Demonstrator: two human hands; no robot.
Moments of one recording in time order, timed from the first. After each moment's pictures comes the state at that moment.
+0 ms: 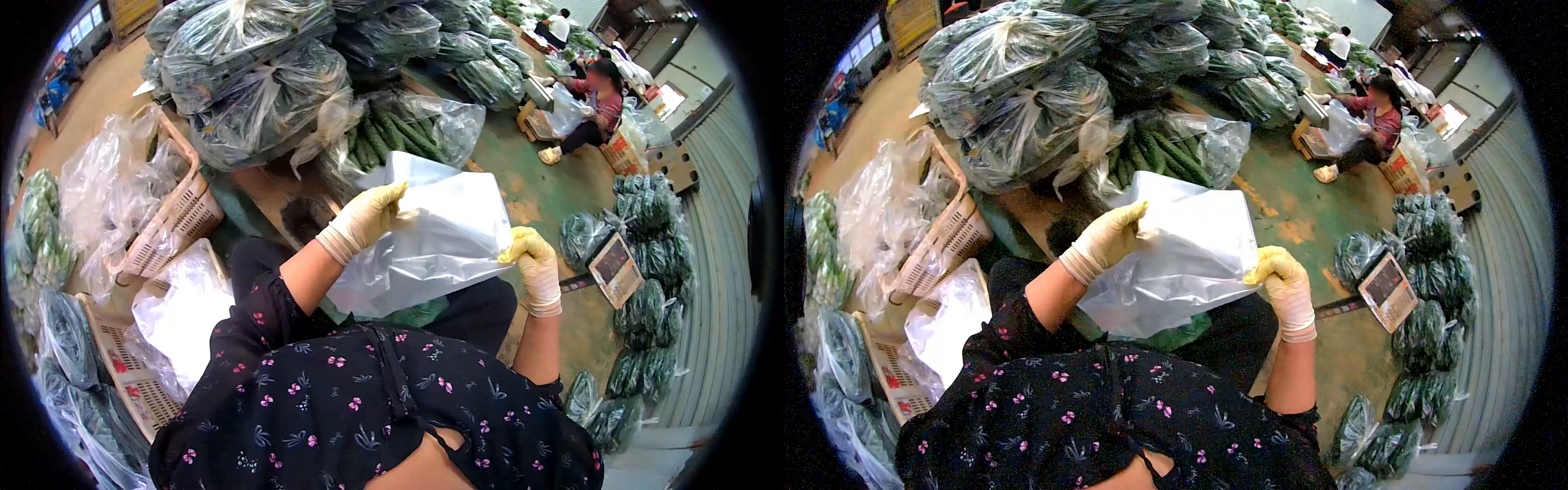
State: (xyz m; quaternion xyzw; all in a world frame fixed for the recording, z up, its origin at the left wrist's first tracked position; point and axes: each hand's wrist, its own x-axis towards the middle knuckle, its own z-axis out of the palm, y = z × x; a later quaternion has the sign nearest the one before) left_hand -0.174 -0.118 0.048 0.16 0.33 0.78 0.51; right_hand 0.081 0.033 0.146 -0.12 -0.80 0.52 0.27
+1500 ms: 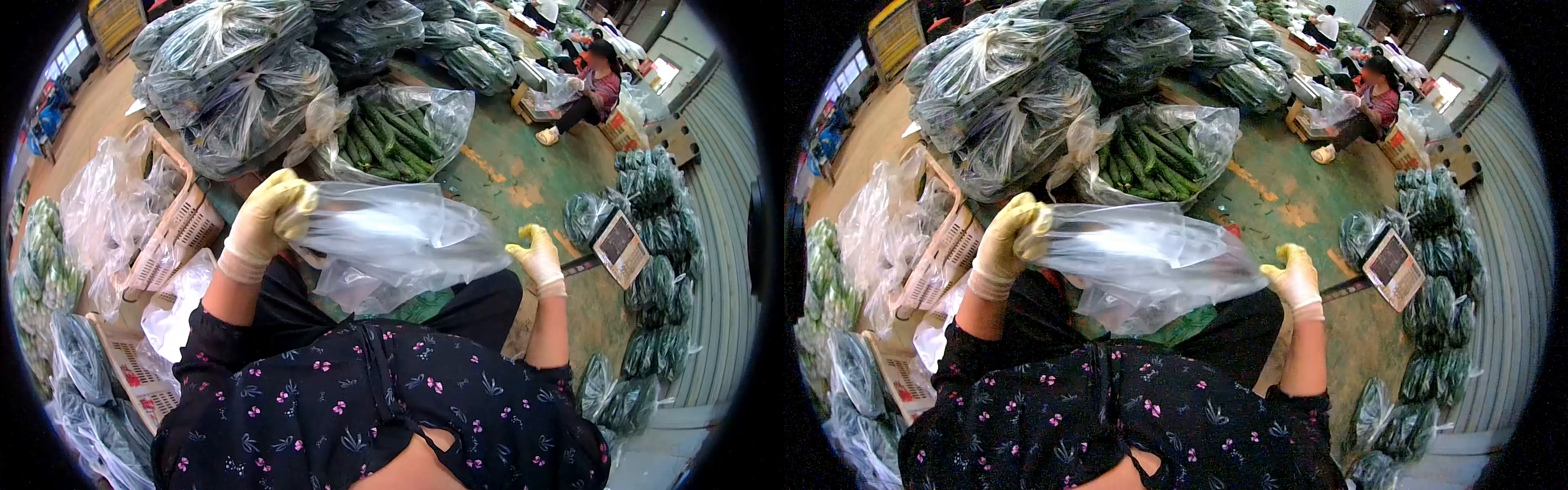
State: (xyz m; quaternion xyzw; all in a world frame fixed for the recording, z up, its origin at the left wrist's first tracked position) left_hand -0.192 -0.243 0.142 0.25 0.40 0.78 0.40; right_hand 0.111 0.088 0.098 -0.44 -0.87 0.17 0.09
